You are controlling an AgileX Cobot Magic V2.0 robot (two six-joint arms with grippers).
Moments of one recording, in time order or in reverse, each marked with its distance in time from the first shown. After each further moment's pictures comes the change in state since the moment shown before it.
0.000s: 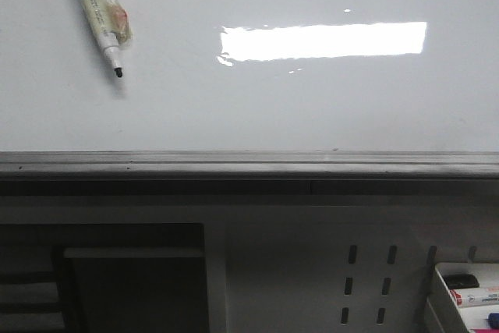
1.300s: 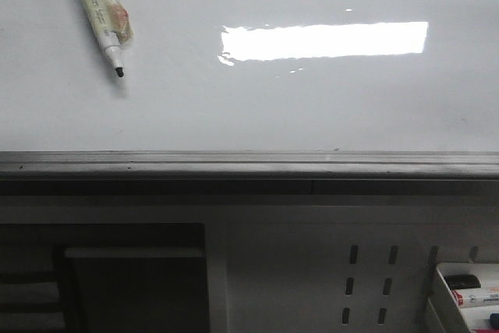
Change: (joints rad) left arm 0.000 0.708 -0.508 -0.493 0.495 0.606; right arm 0.024 0.530 -0.498 -0.004 0.506 -0.147
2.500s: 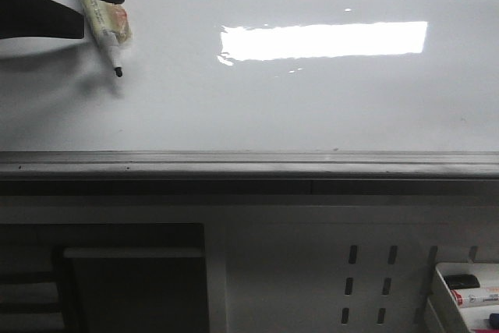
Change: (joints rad) left arm -0.123 0.564 -0.211 -0.378 0.114 0.427; right arm 0.000 0.000 0.000 0.010 -0.024 -0.002
